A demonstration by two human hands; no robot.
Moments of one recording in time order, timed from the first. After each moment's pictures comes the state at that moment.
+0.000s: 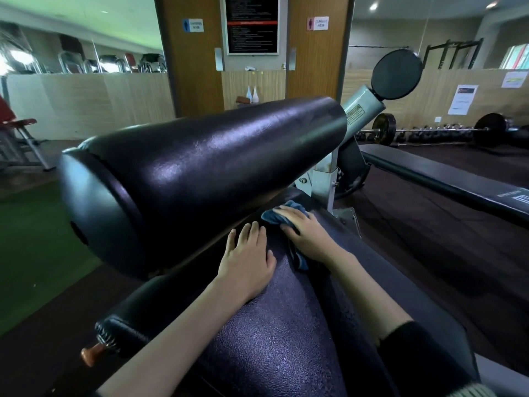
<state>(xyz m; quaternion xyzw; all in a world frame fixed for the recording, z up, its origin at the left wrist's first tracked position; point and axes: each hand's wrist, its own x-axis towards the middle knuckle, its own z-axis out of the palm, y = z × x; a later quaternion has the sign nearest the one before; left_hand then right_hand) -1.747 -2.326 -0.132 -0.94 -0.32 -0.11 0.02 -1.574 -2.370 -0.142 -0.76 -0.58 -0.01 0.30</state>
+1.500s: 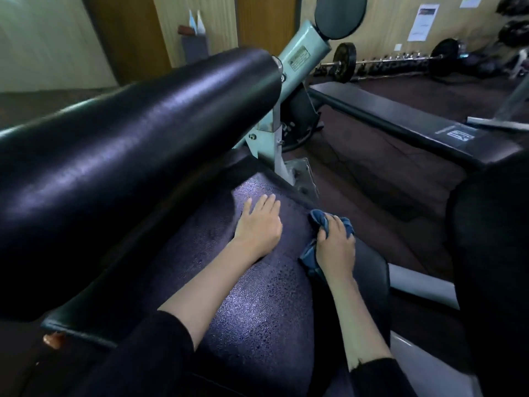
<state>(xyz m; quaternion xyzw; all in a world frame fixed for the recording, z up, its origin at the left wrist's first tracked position) -1.643 -2.378 -0.145 -0.98 -0.18 -0.03 0.03 -1.542 -2.508 -0.222 -0.93 -0.17 -0.02 0.31</state>
